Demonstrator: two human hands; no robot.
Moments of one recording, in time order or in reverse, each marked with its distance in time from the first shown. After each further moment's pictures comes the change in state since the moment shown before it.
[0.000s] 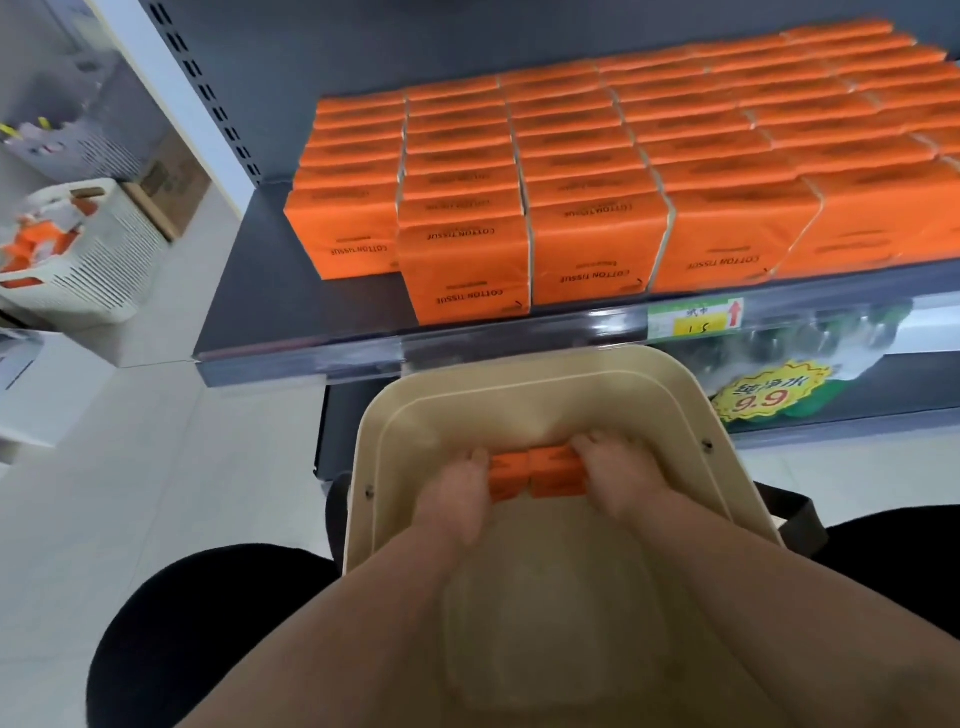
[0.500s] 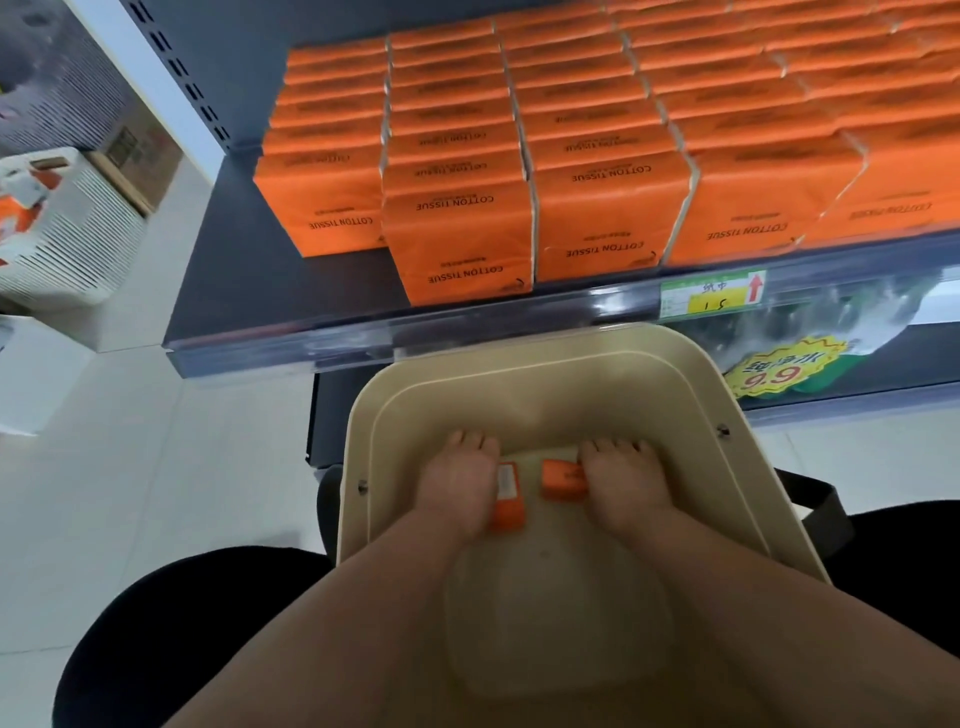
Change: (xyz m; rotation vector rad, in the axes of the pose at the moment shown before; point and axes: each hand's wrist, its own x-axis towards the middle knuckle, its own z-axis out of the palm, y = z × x) left_hand 0.017 -0.003 0.008 0.230 0.088 0.160; right_hand -0.012 -0.011 0.022 -0.086 -0.013 0.058
